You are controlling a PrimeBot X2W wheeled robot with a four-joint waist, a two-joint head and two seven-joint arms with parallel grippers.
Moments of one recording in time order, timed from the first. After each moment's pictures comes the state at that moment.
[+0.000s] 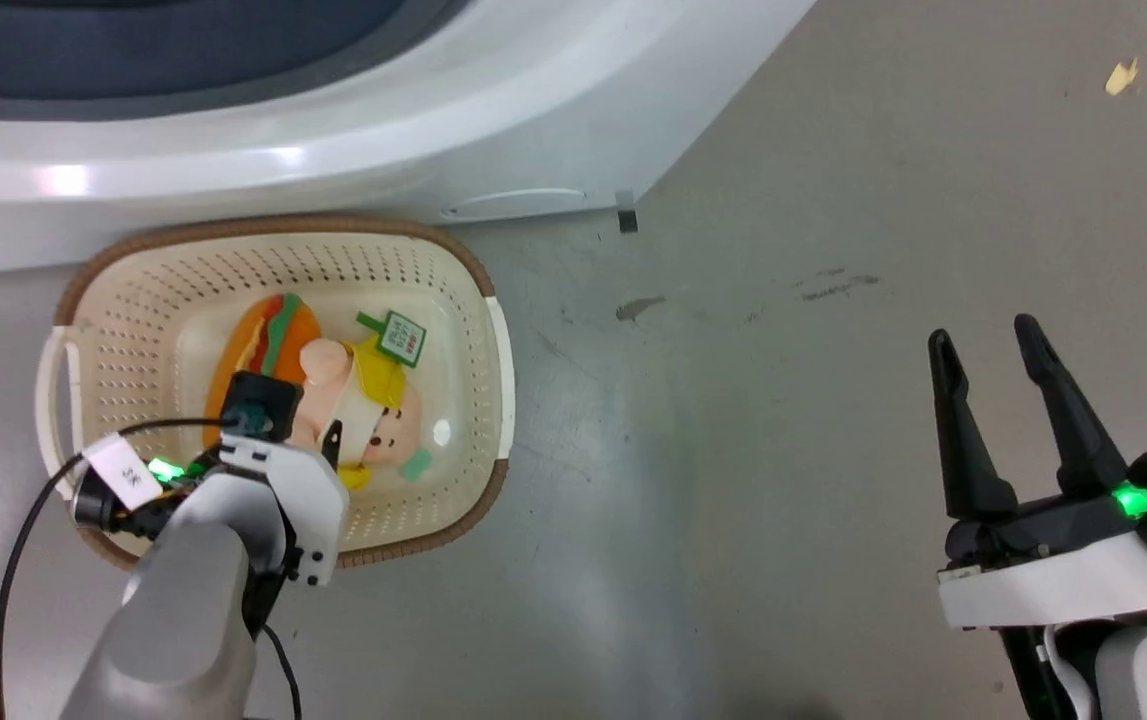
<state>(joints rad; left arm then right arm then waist) -0.54 0.25 -0.19 0.72 -0.05 -0.07 0.11 -0.14 -0.05 0.00 -0.12 0.21 0.13 -0.16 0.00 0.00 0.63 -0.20</state>
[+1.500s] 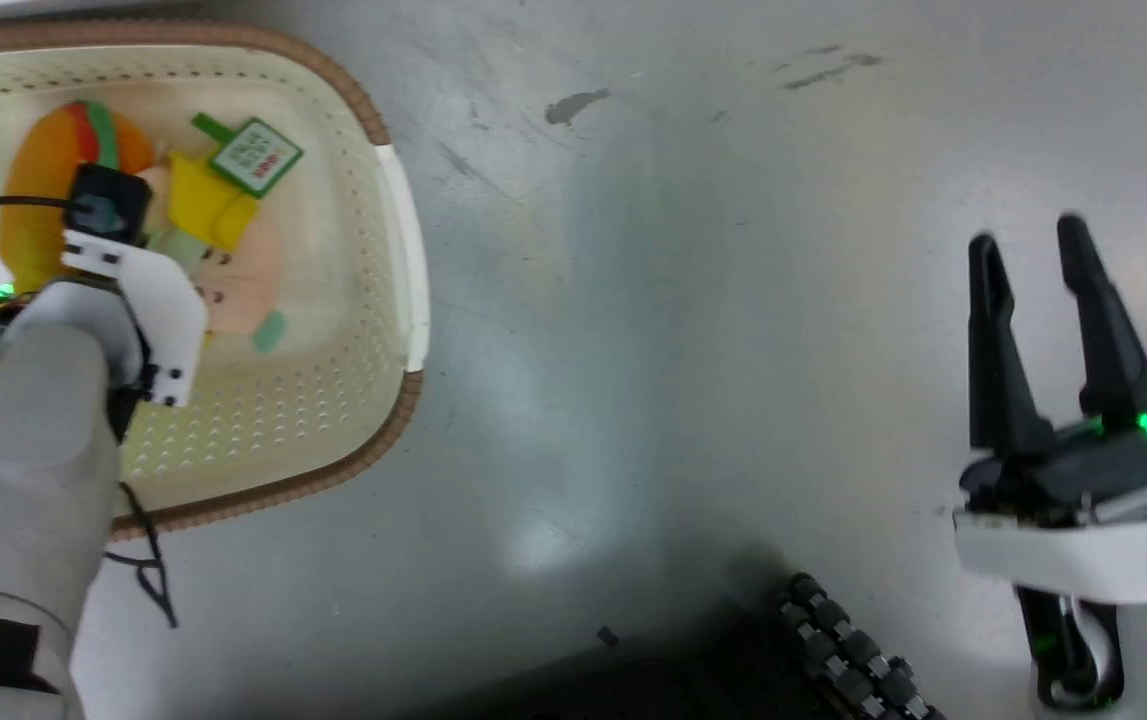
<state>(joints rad) -1.03 0.38 -0.37 1.21 -0.10 -0.04 0.04 -0.22 -0.05 0.03 -0.20 0.33 0.13 -0.25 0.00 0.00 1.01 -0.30</state>
